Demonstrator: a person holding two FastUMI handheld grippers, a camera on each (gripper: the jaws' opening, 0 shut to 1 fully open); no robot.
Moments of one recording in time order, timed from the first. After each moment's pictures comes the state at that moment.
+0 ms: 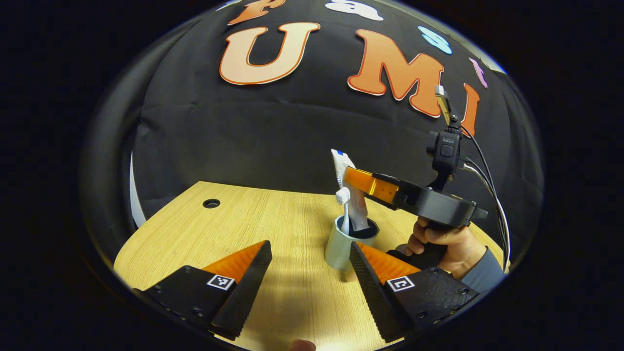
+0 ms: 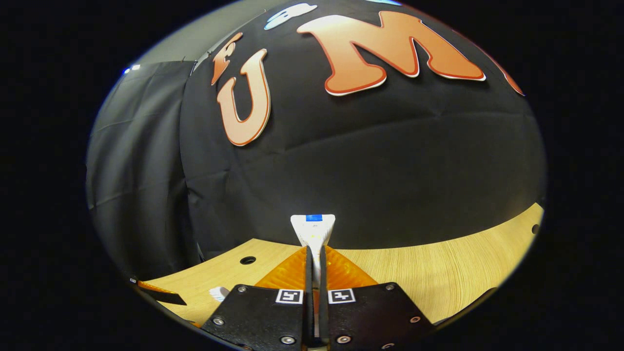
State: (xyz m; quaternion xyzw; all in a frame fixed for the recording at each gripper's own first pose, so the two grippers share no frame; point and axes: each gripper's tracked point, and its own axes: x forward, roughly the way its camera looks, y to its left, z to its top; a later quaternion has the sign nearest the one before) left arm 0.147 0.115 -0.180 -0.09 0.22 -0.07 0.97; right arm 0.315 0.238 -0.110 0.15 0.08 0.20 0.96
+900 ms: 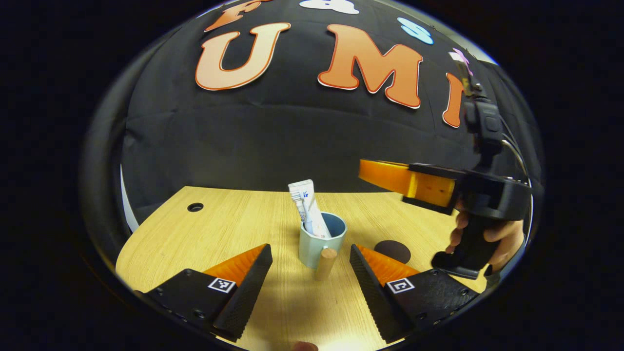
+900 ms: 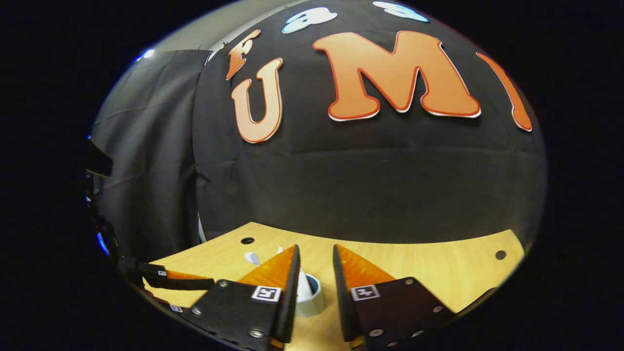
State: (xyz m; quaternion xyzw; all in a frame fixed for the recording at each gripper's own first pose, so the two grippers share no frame) left arm 0.150 0.058 -0.164 -0.07 0.24 -0.11 0.96; right arm 0.225 0.154 -0.065 0.08 0.10 0.19 0.97
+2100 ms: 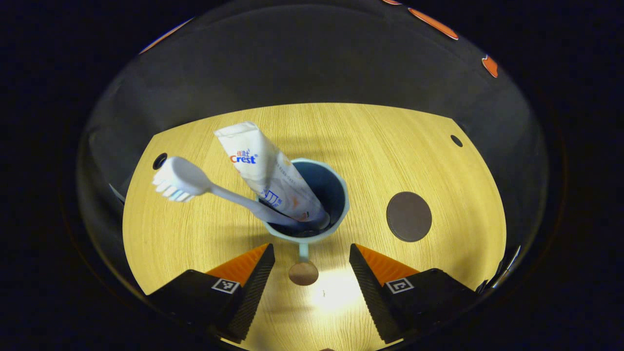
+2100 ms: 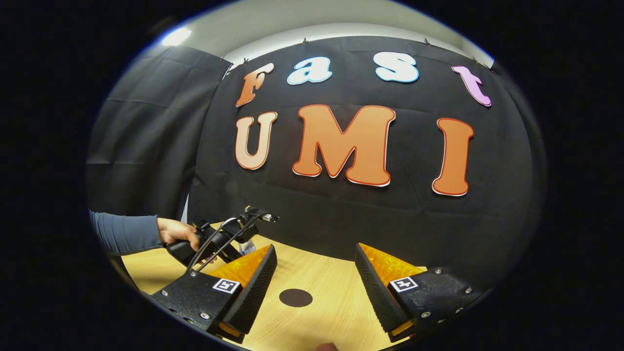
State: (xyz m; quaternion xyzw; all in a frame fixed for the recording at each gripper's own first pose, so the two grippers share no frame) left arm 0.186 0.014 -0.245 -0.01 0.55 -0.10 0.83; right arm 0.059 -0.025 0.026 -0.01 0.02 0.13 0.99
